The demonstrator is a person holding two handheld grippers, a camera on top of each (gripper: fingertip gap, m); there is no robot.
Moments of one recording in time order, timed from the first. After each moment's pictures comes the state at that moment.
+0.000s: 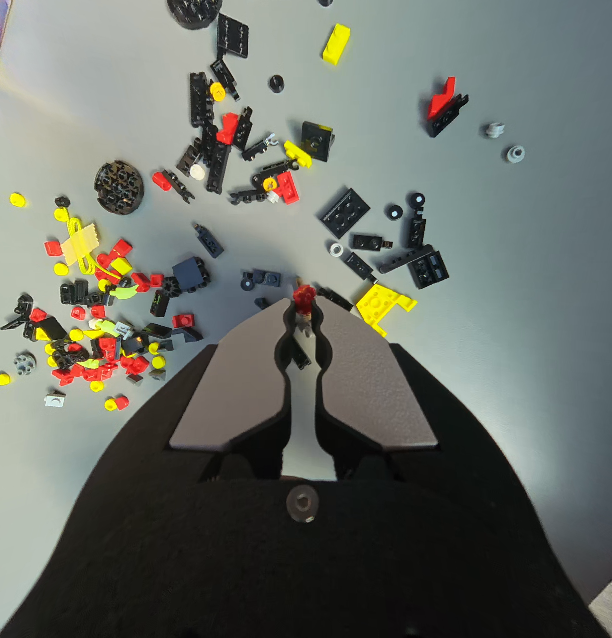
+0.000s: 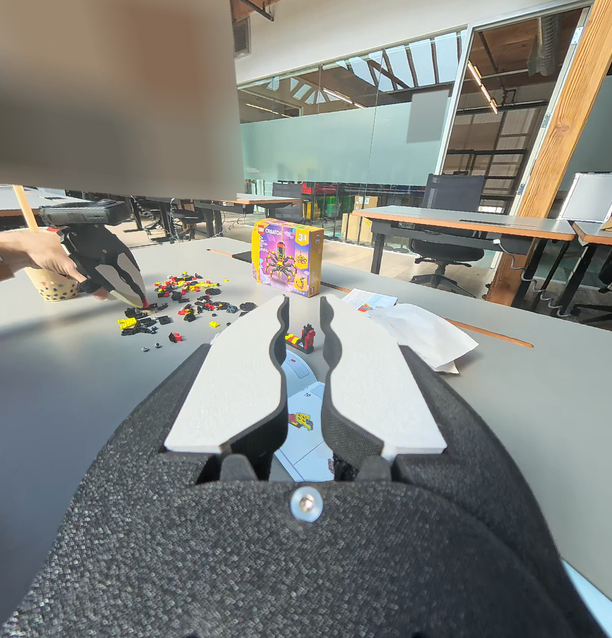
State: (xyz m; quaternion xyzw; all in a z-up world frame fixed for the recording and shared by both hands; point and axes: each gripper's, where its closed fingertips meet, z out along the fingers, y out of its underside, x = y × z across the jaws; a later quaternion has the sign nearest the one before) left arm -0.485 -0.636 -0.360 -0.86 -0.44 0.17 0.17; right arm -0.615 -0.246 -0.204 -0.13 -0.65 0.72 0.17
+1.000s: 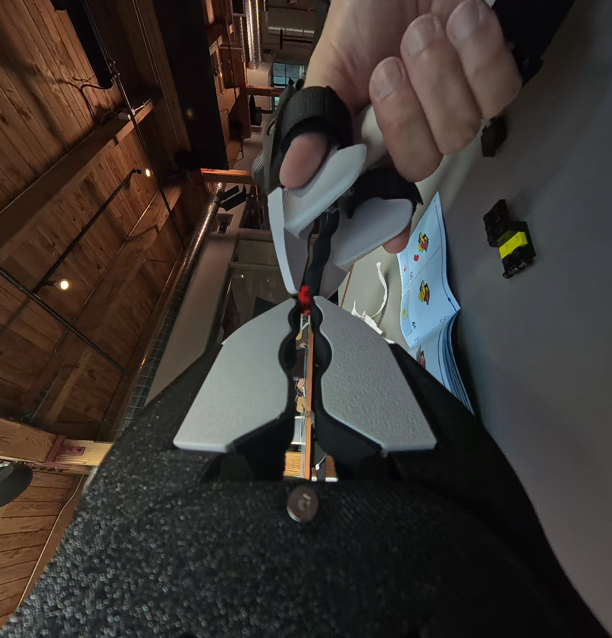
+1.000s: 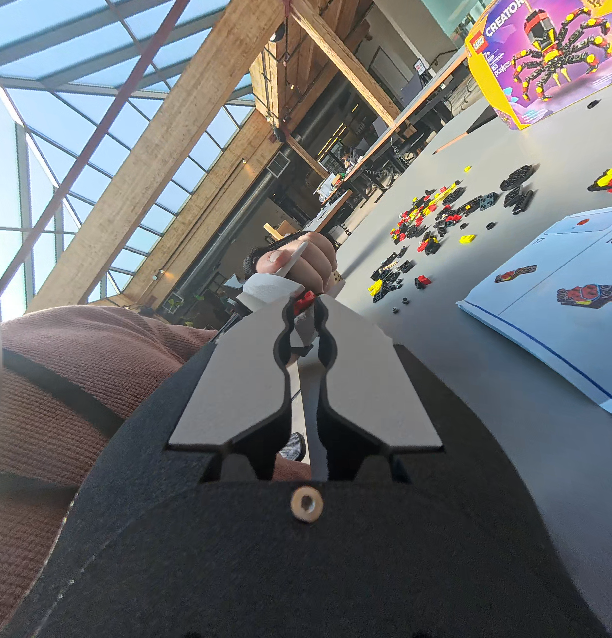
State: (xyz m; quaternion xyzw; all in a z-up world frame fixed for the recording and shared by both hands) left arm -0.526 -0.334 -0.248 -0.66 0.22 0.66 0.28; right arm -0.520 -0.345 -0.246 -0.22 -0.61 0.66 -0.38
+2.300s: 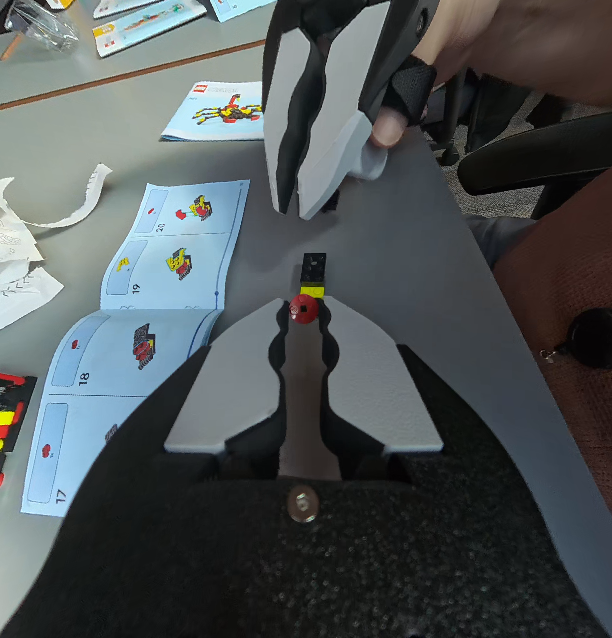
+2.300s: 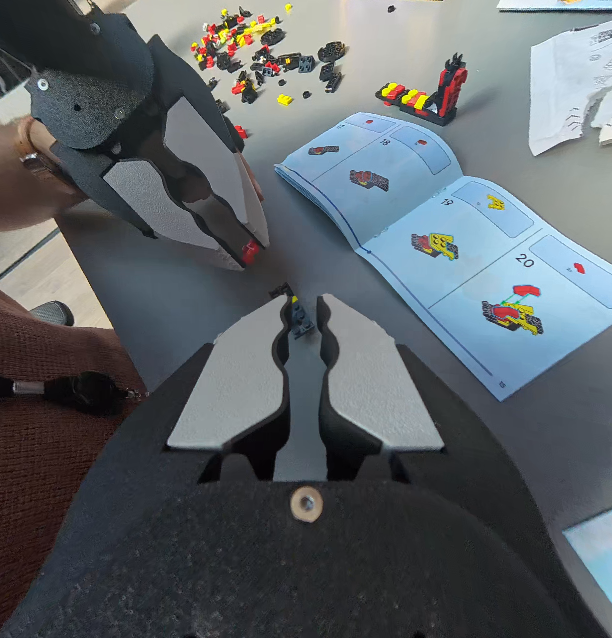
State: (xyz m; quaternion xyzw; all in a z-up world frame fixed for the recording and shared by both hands) left arm -0.523 -0.315 -0.337 -0.87 -0.11 0.14 0.46; right arm -0.547 -0.277 -0.330 -0.18 -0.86 0.48 -0.04
